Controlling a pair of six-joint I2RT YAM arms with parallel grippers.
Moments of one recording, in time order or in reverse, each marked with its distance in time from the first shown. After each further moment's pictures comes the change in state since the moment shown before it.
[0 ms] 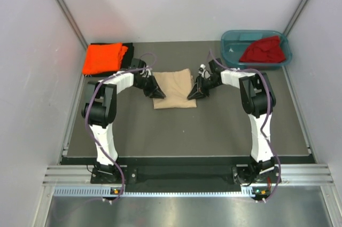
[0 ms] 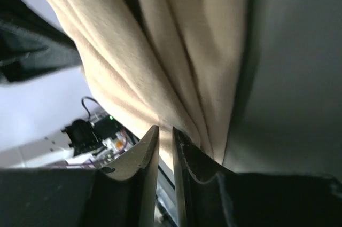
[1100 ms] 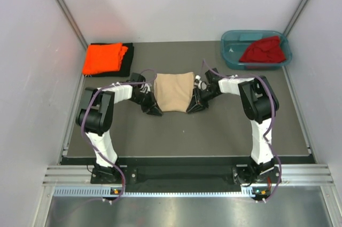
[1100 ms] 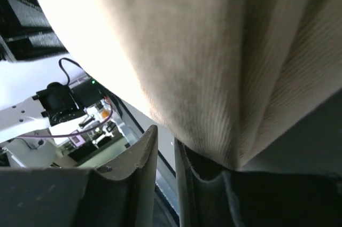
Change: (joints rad) left arm -0.023 -0.134 -0.310 0.016 0.004 0.047; right arm 0.061 -0.134 -0.248 0.023 -0.033 -0.093
